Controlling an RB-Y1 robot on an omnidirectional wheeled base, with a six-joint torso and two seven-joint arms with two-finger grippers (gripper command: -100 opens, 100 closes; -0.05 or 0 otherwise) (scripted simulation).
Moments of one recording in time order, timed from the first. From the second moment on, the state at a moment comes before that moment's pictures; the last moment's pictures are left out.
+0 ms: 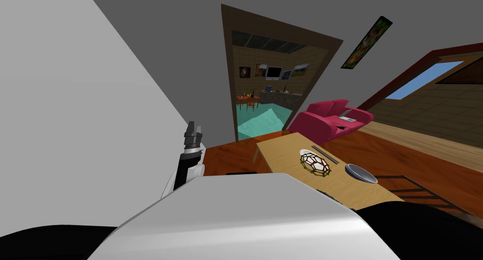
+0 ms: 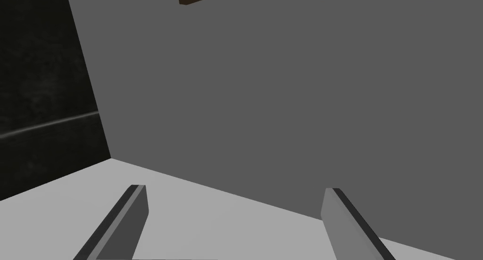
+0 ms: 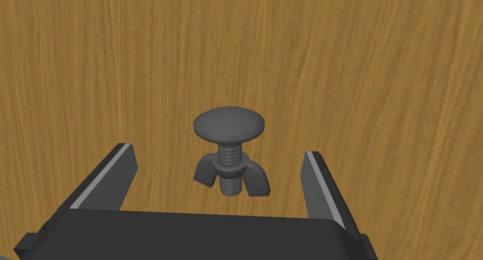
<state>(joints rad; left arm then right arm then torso) 0.47 0.05 0.05 -2.22 -0.07 -0.43 -0.06 0.66 -0.72 -0.23 -1.04 -1.56 0.48 -1.63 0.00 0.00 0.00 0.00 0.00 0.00</state>
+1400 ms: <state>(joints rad) 0.47 0.05 0.05 -2.22 -0.07 -0.43 -0.06 0.65 -0.73 -0.14 -1.05 -1.35 0.47 -1.33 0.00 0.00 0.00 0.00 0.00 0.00</state>
